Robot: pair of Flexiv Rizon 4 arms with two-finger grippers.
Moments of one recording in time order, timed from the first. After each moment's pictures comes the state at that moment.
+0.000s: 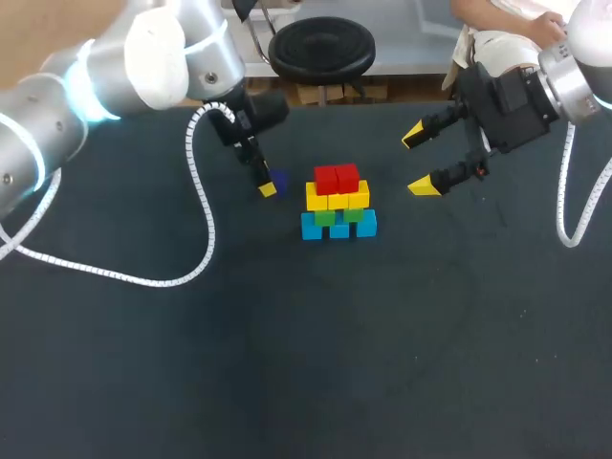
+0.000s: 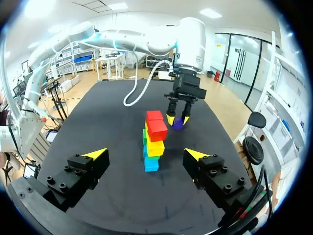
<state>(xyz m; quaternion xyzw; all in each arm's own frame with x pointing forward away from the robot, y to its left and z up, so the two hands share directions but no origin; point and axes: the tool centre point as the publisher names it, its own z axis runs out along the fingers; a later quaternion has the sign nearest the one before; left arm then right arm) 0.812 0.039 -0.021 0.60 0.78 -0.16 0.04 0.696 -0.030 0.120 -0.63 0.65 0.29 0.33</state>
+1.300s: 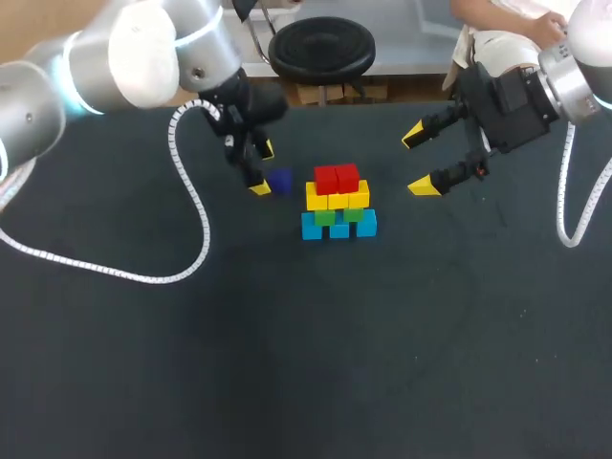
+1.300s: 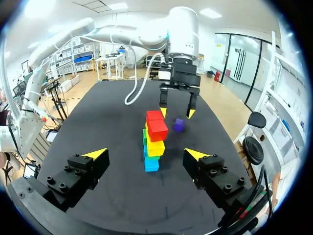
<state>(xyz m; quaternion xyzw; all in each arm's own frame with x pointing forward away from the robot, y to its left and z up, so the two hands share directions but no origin) 0.811 0.038 0.011 0.71 0.69 -0.12 0.09 0.696 -0.030 0.120 -0.63 0.65 0.29 0.33</state>
